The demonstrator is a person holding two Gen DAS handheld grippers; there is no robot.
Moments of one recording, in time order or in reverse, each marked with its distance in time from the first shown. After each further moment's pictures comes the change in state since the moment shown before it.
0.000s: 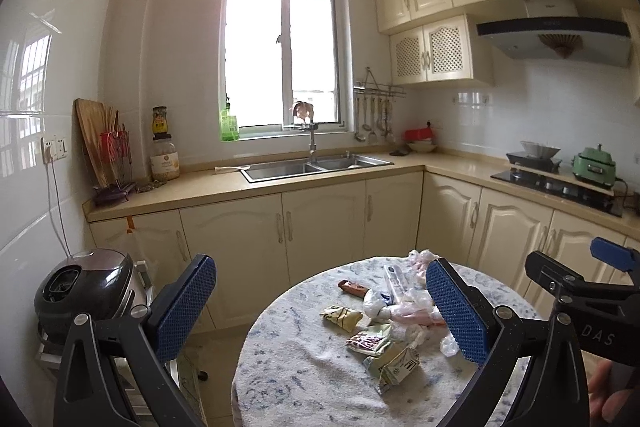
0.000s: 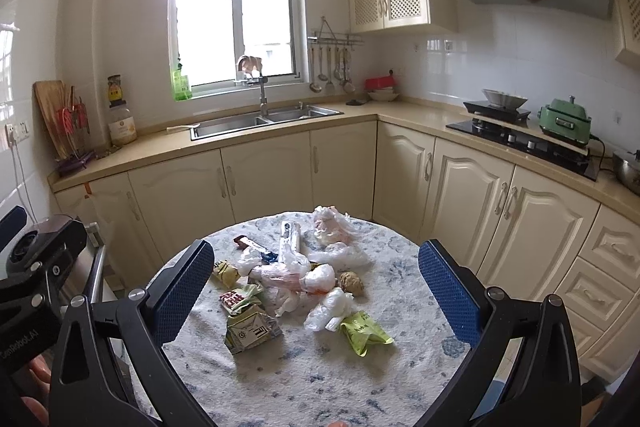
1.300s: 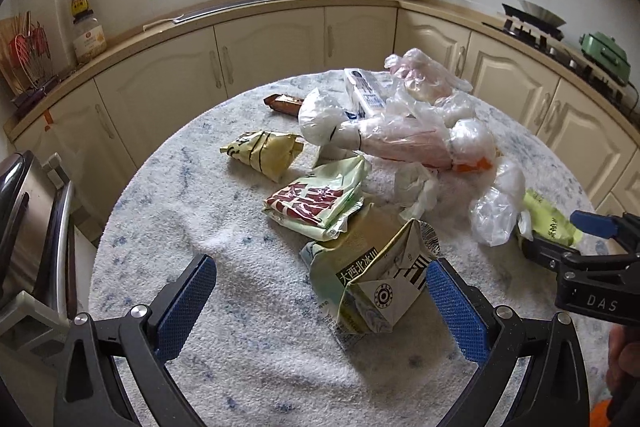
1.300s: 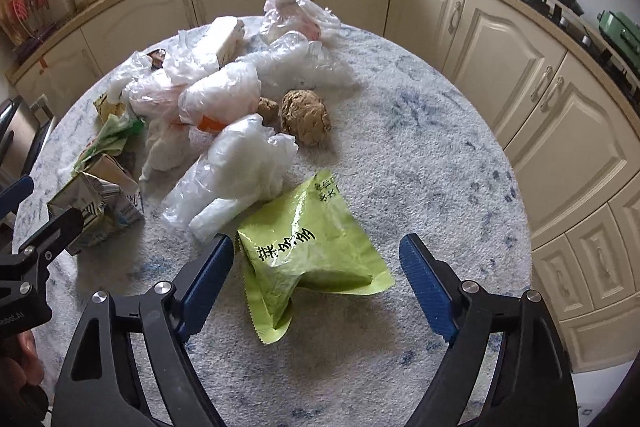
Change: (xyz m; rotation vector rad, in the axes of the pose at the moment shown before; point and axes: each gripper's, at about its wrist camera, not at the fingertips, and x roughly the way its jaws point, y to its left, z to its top) left arm 0.258 -0.075 -0.104 0.073 0.525 -0.153; right arm 0.205 -0.076 -0.128 -0.094 0.593 -0.007
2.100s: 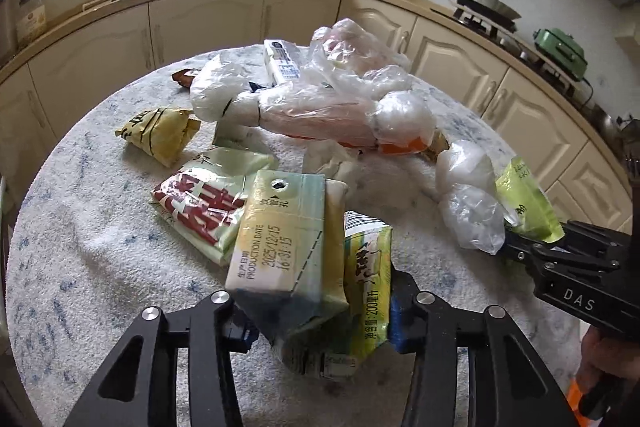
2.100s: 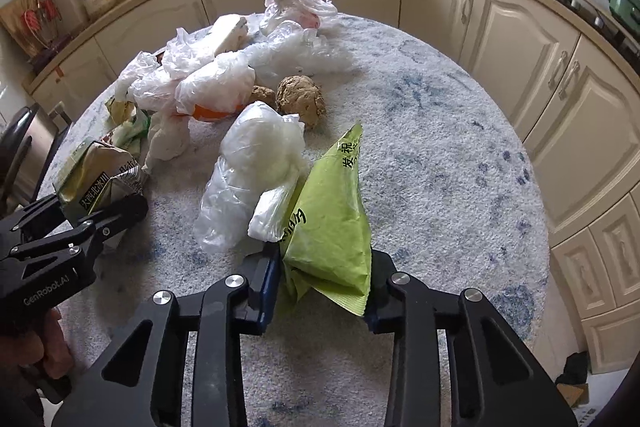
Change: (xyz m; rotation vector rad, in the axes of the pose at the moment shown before) left arm 0.061 -0.011 -0.009 0.000 0.070 -0.265; right arm 0.001 -0.021 -0.010 0.047 -0.004 0.108
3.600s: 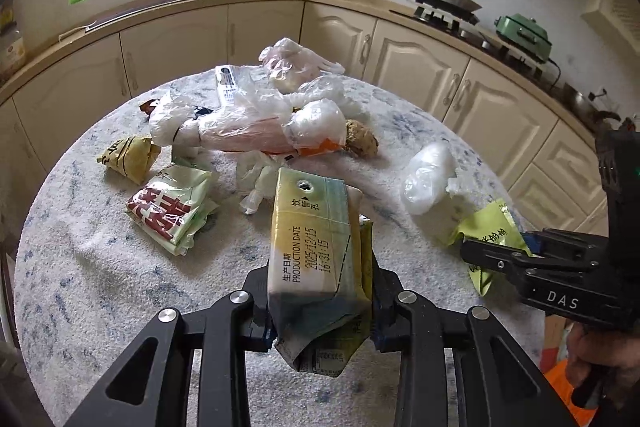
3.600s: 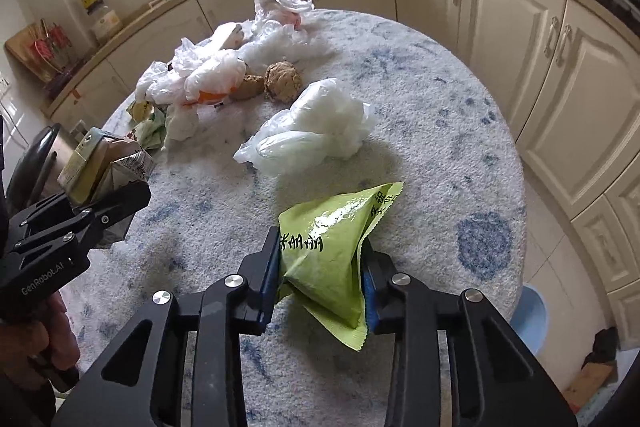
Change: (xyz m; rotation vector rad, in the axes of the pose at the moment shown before) left arm -0.048 -0.046 -0.001 0.083 -0.033 -0.039; right arm -0.036 -0.031 -0.036 0.084 -0.016 0.086
